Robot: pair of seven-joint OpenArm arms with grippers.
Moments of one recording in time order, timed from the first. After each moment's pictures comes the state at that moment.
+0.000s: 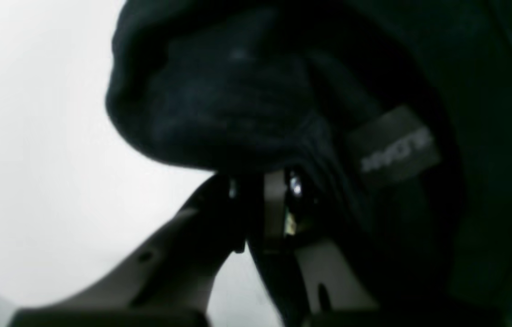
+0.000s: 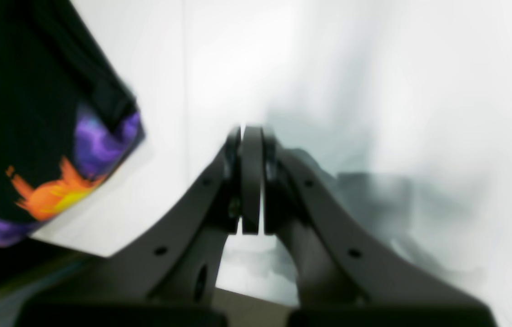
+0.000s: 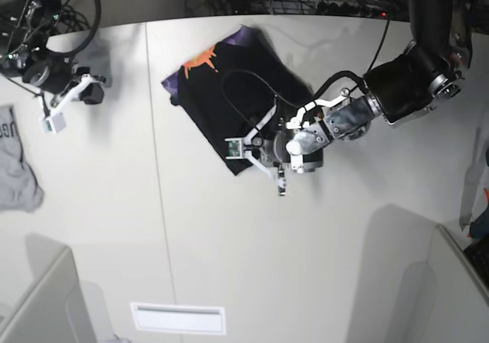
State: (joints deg) left arm -32.9 -22.6 66.9 82.7 -16.2 -26.8 55.0; right arm -16.7 16.1 29.0 98.9 45.5 23.8 -72.8
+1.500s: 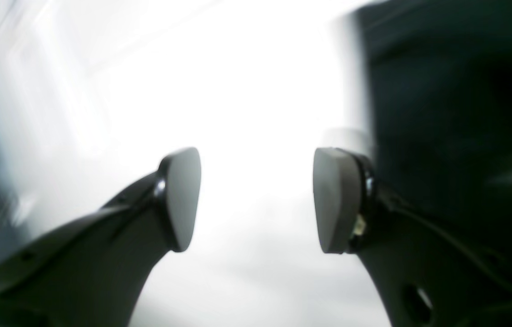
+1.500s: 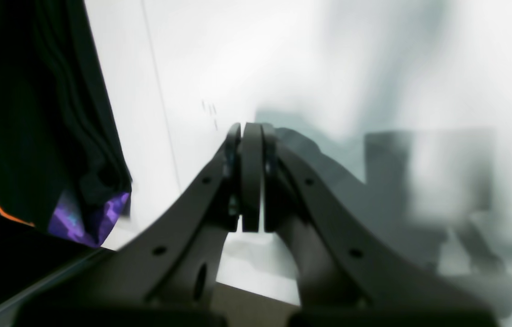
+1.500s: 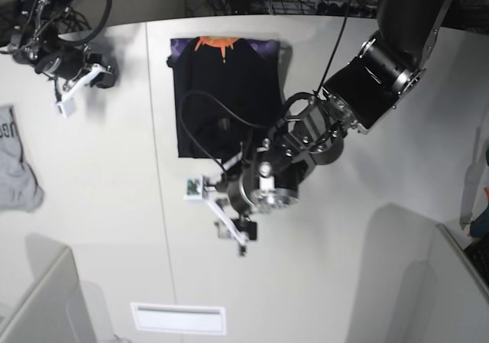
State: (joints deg) left arm -30.8 -10.9 44.6 89.6 11.2 -39.9 48.4; right arm -18.3 13.9 28.2 92.2 45.3 23.8 -69.8
